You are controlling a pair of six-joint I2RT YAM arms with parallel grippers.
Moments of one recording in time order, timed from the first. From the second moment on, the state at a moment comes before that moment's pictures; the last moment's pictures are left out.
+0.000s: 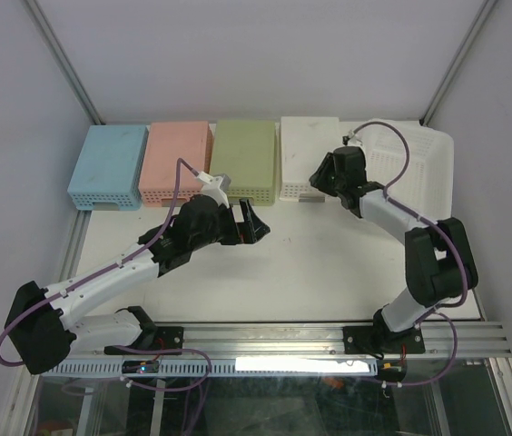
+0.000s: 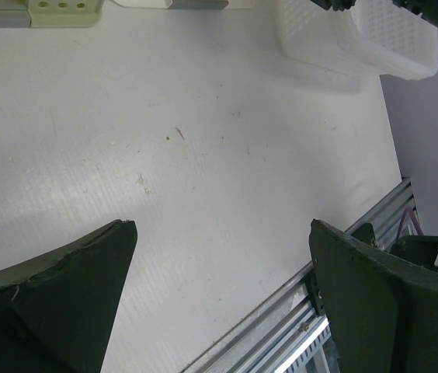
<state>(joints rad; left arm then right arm) -0.81 1.13 0.79 -0.12 0.00 -0.75 0.34 1.62 1.00 0.00 0.08 0.64</state>
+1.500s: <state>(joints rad) -0.81 1.17 0.80 -0.11 0.01 -0.75 0.10 1.71 1.43 -0.61 0.22 0.32</state>
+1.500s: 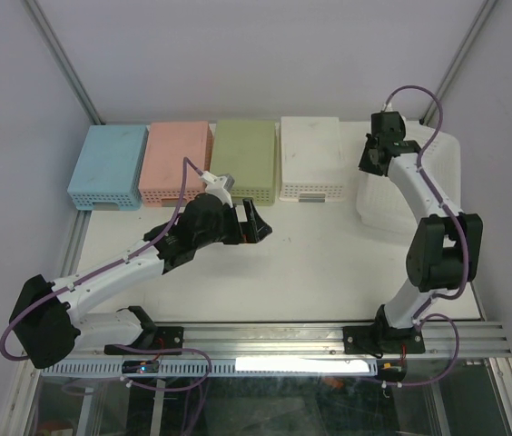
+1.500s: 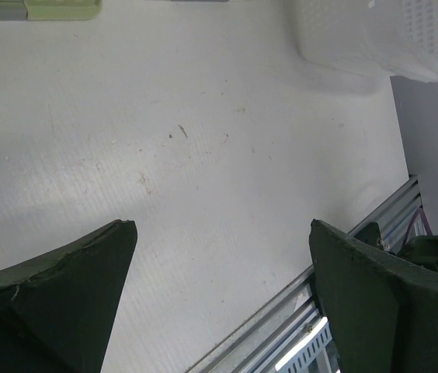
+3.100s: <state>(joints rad) -0.81 1.12 0.81 -0.13 0.00 -0.75 0.08 1.06 1.66 -0.79 0.13 0.33</state>
